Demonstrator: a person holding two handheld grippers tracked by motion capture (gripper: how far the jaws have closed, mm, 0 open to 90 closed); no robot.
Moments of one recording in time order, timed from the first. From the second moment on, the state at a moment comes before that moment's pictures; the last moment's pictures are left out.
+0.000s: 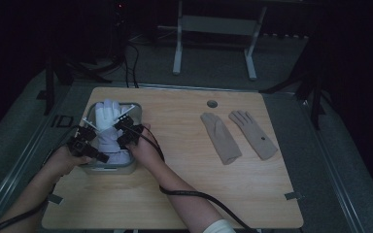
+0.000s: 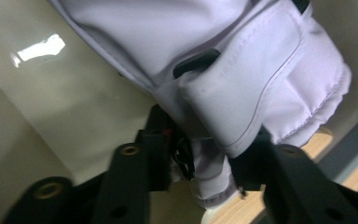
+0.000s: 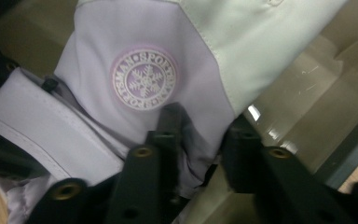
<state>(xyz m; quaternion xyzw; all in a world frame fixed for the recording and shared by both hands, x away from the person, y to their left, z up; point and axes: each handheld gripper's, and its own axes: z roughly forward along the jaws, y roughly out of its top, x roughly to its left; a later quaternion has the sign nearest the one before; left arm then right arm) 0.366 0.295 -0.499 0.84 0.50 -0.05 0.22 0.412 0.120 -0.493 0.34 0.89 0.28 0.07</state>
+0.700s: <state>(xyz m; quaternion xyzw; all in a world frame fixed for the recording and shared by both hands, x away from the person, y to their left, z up) 0.335 0.275 -0.451 0.79 0.49 0.06 0.36 0.411 0.081 -0.451 0.31 0.88 0.37 0.07</state>
